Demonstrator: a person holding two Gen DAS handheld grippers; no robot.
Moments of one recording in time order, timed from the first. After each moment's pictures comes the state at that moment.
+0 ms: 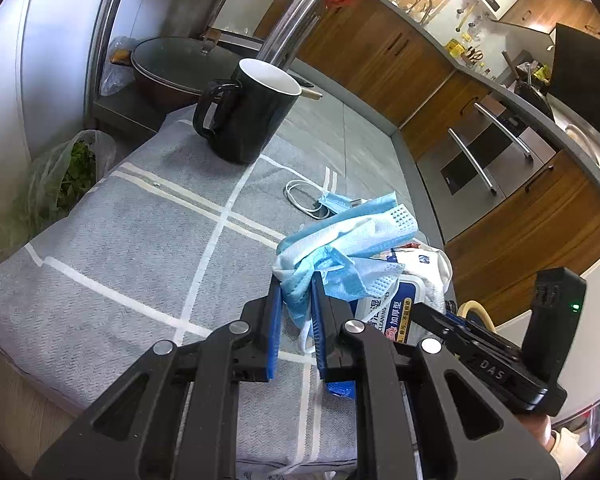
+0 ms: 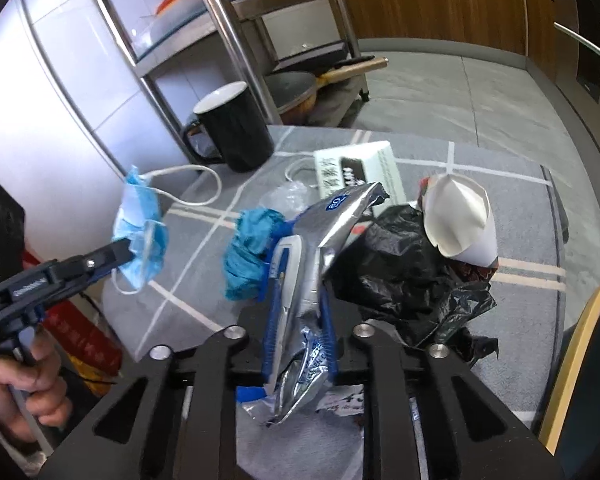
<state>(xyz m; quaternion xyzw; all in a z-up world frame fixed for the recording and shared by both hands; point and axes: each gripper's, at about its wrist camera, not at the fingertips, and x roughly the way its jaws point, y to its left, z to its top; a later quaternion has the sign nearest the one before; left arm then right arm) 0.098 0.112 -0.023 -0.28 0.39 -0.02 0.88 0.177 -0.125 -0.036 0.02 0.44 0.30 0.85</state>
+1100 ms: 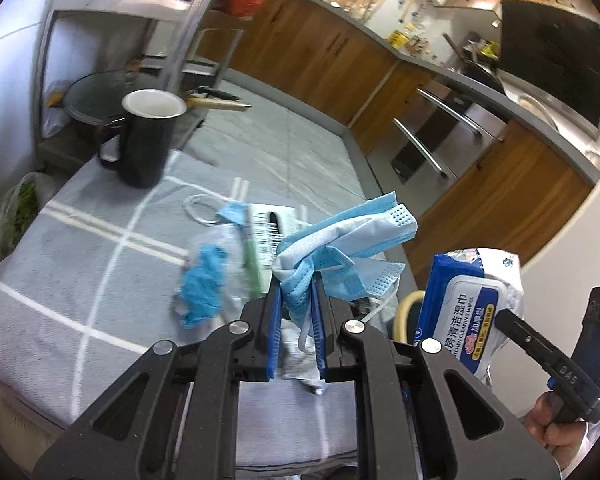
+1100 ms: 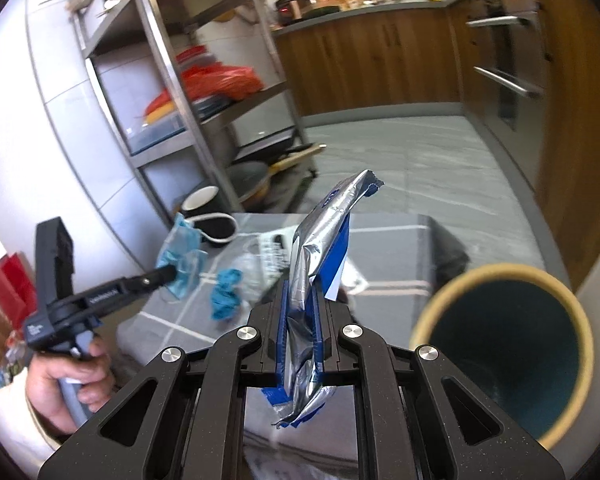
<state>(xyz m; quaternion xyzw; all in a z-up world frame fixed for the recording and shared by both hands) 0.099 0.014 0.029 -0.23 0.35 -0.10 0.90 0.097 -0.269 0.057 0.08 0.33 0.22 0.91</state>
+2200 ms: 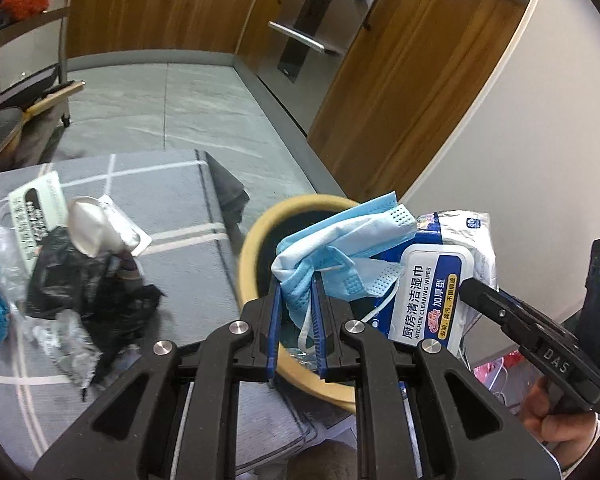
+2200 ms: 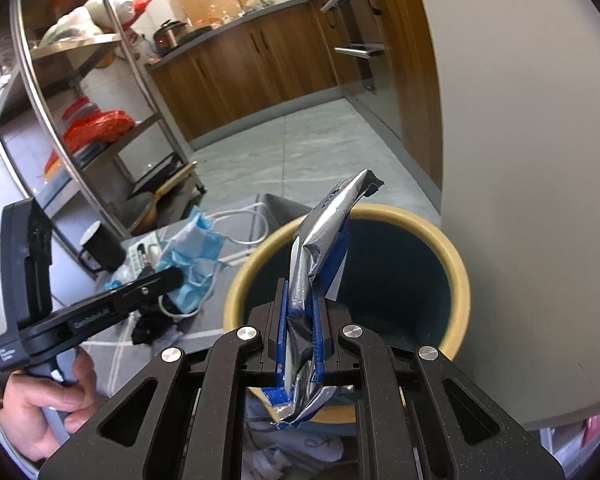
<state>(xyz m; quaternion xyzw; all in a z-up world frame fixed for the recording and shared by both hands) 0.137 -0.219 0.002 -0.07 0.42 -0.25 0.87 0.057 -0.418 0.003 0.16 0.35 0.05 0.92</state>
